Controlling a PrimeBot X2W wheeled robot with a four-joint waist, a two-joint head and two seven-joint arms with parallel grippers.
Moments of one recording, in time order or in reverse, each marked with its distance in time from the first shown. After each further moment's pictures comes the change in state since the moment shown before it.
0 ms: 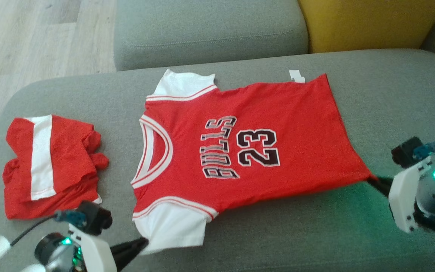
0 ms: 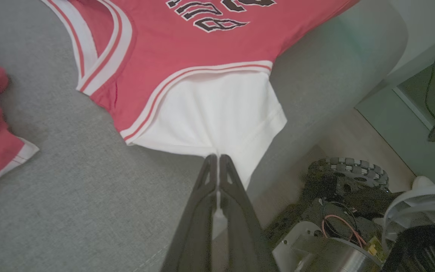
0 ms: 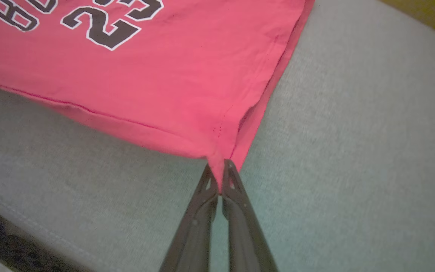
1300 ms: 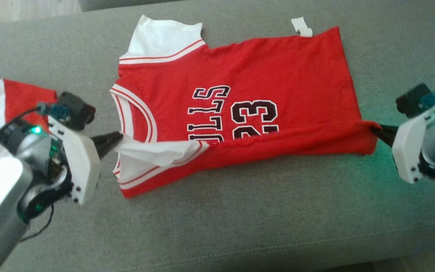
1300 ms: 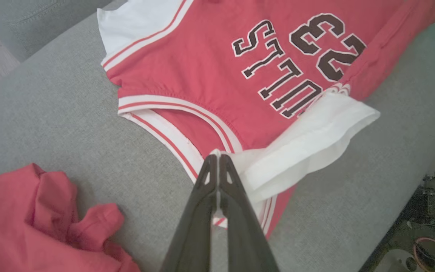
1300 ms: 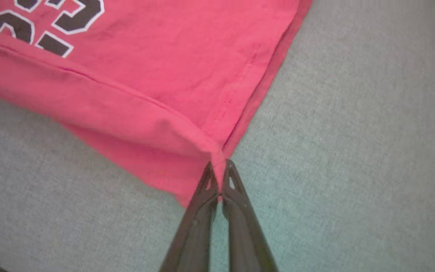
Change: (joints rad) left arm -0.485 0.024 -0.069 0.151 0.078 -0.016 0.094; right arm -0.201 -0.037 0.035 -0.058 -0.002 0.000 0.078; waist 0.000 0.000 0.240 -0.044
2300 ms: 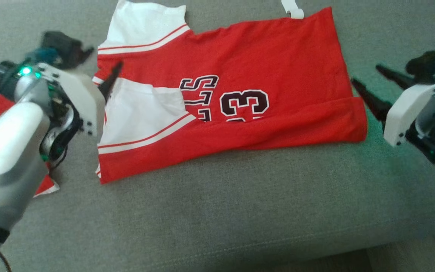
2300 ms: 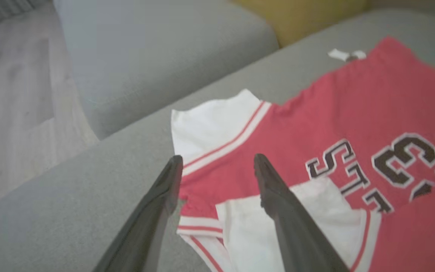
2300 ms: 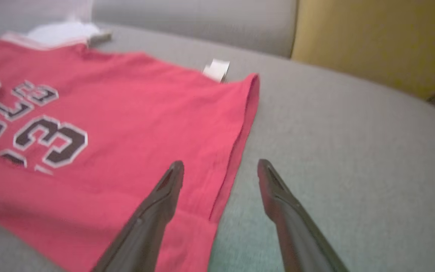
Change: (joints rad) left arm -0.315 -0.169 -0.133 0.392 0.086 0.114 -0.342; right arm -0.076 0.144 -0.074 0.175 0.009 0.000 -0.310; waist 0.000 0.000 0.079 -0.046
